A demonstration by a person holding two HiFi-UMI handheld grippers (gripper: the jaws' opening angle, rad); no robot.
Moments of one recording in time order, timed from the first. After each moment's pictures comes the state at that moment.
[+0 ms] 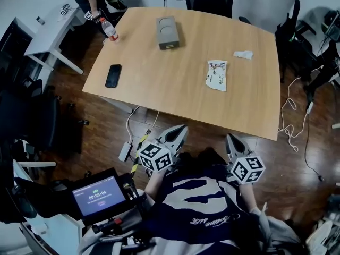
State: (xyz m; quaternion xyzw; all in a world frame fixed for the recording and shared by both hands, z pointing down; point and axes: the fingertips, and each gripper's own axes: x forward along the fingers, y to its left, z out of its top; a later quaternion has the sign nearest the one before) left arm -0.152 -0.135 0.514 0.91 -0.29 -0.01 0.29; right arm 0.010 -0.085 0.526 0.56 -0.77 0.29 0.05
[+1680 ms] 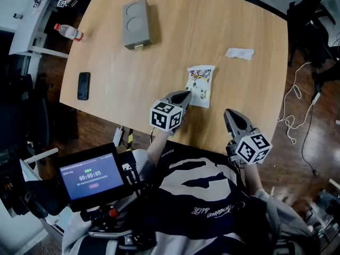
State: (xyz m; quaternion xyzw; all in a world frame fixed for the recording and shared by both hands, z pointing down) left arm 0.020 -0.386 0.645 0.88 -0.30 0.20 0.32; right arm 0.138 -0.310 0.561 0.48 -0.80 0.36 0.04
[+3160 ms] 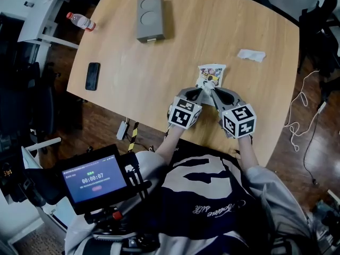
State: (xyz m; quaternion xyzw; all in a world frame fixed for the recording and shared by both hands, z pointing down) left arm 0.027 -0.388 0.668 0.86 -0.34 0.29 0.26; right arm 0.062 -0.386 0.604 0.41 -0.85 0.28 0.17
